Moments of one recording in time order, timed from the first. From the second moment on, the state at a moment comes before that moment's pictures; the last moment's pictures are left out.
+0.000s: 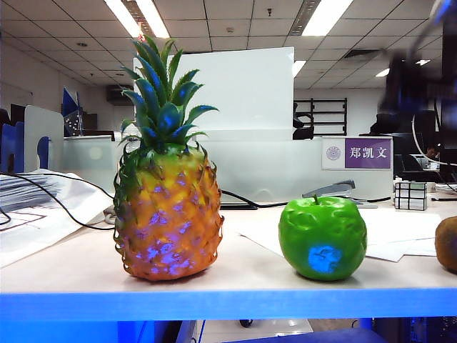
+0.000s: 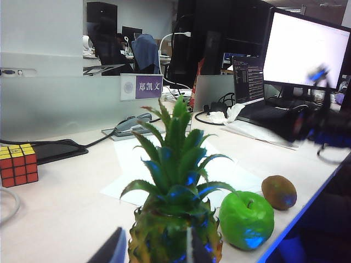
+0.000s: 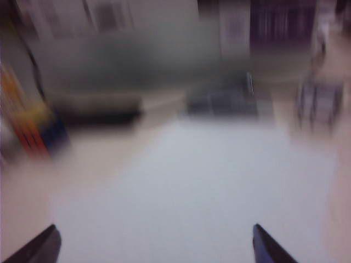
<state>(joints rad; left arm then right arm) -0.11 0.04 0.01 0.22 0.69 -0.16 0.39 1.02 0.19 0.86 0.25 0.16</state>
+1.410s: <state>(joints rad) -0.11 0.01 0.01 0.14 0.73 -0.47 0.38 0.00 0.69 -0.86 -0.06 0.02</state>
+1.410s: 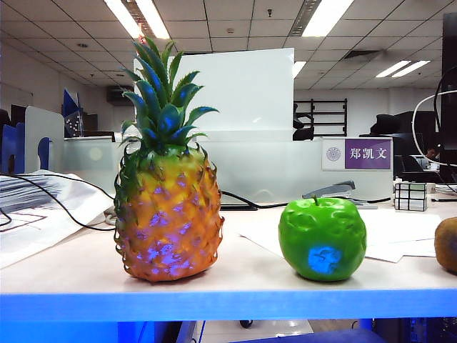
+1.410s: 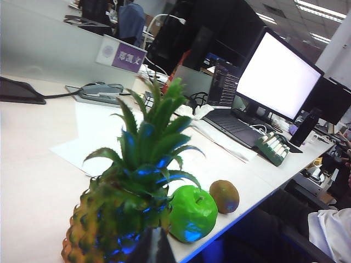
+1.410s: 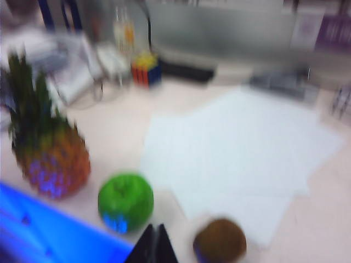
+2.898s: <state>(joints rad) -0.11 0.00 0.01 0.14 0.73 -0.47 -0.08 0.00 0.11 -0.26 -0.18 0.06</state>
